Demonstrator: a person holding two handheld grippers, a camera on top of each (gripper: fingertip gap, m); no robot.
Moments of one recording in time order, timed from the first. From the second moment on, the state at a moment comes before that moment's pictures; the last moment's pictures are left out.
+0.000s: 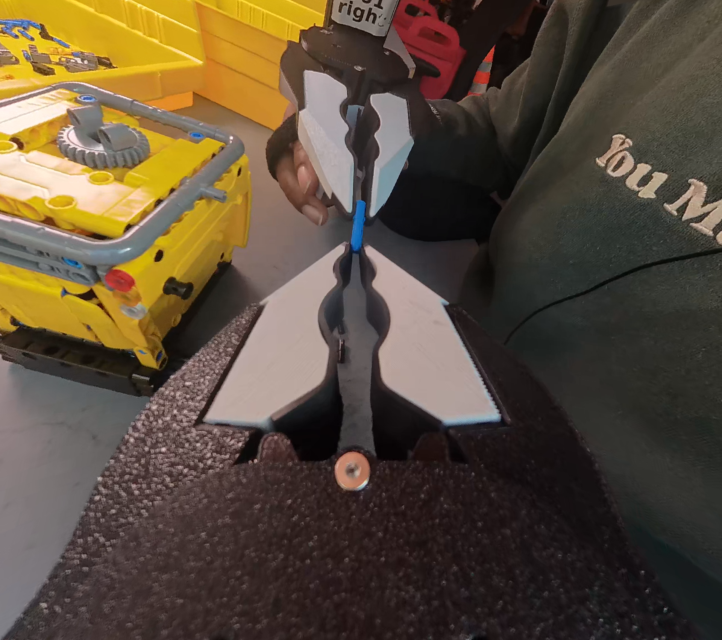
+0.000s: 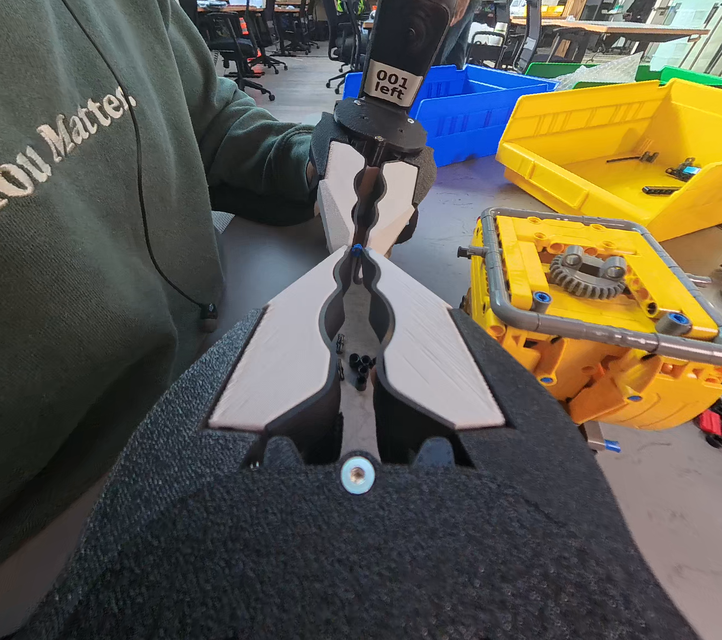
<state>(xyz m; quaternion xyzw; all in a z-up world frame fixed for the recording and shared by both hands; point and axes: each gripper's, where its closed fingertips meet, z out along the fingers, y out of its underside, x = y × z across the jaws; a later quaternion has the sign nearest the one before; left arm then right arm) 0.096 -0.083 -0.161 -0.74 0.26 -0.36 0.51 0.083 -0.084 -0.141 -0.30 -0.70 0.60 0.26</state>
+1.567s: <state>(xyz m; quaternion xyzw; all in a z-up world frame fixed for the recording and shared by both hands) 0.087 -0.079 -0.164 -0.74 0.31 -0.25 0.55 0.074 -0.088 -0.137 -0.32 -0.69 0.58 0.27</state>
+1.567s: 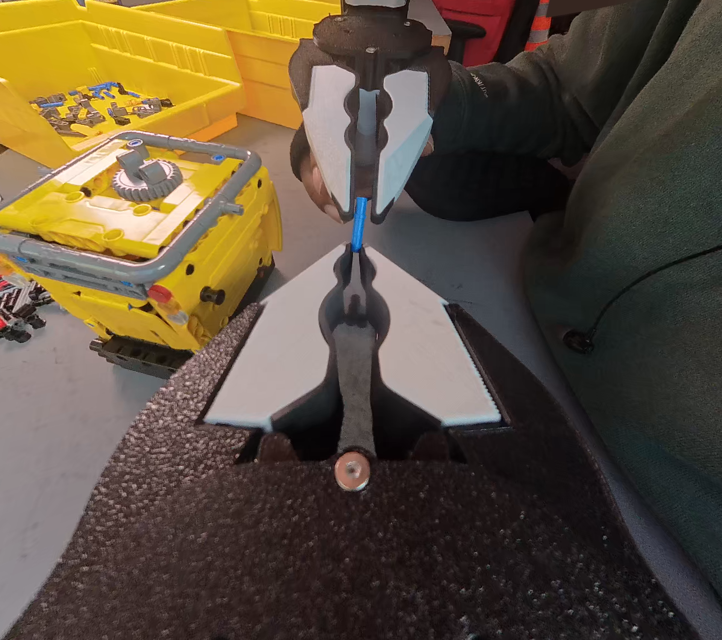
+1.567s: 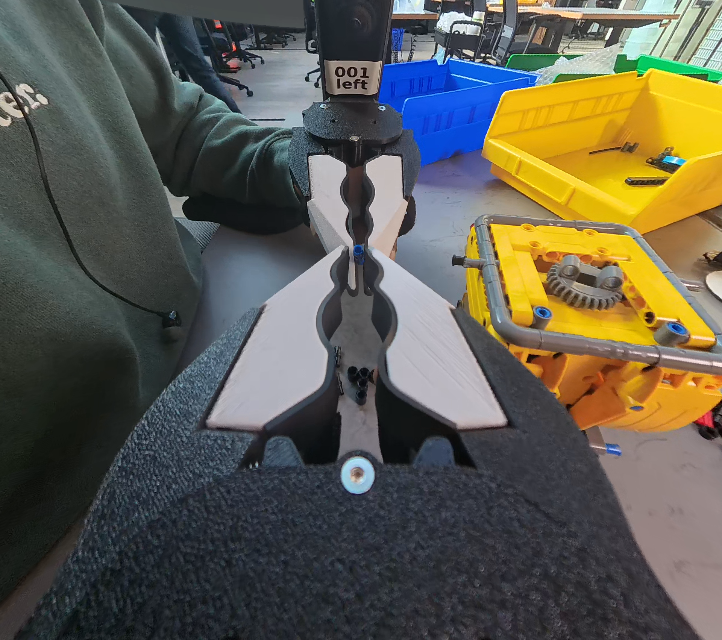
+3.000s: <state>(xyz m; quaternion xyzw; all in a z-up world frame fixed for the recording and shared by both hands) 0.092 -0.072 -0.243 -0.83 0.39 -0.17 0.36 0.081 -0.075 -0.226 -0.39 -0.88 0.25 0.10</state>
